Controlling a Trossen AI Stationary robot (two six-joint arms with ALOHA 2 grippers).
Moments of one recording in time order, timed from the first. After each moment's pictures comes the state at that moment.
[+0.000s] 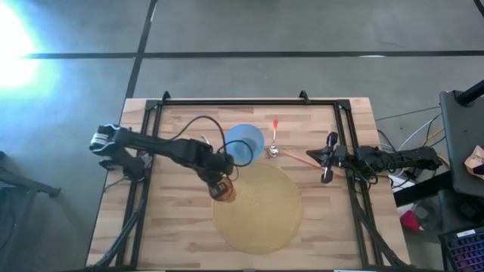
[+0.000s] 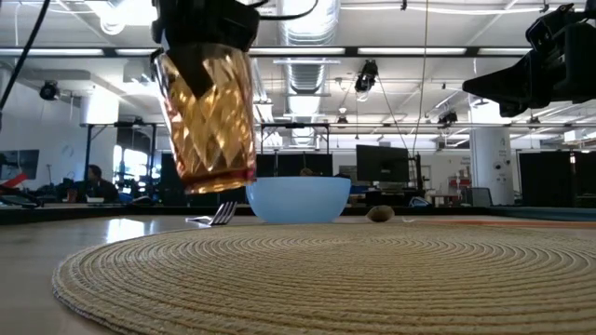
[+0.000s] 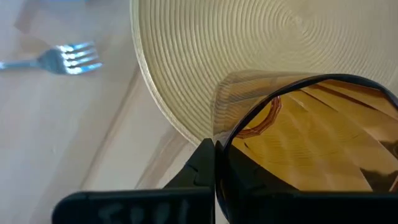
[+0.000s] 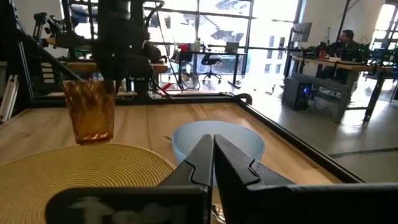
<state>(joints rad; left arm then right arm) -0.13 1.59 1.37 -1.03 0.04 -0.67 0.13 0.05 0.01 0.06 0.36 -0.03</state>
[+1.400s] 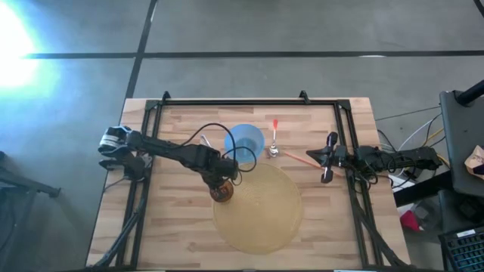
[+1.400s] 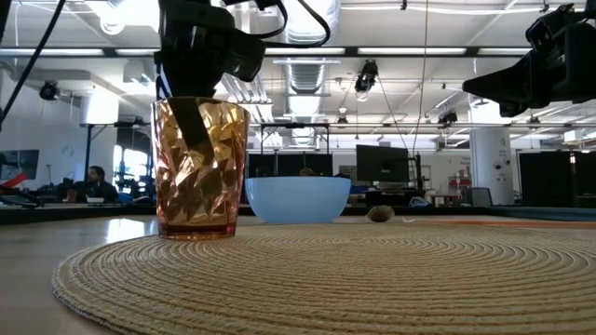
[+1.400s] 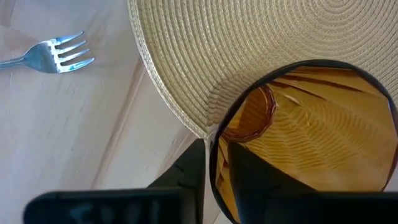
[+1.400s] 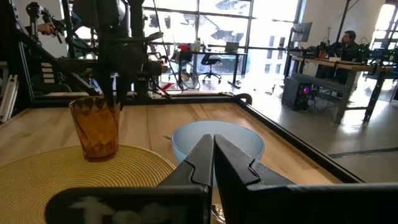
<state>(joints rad) -0.13 1.67 1.34 -1.01 0.03 -0.60 0.13 0.05 0.01 0.06 0.36 -0.03</state>
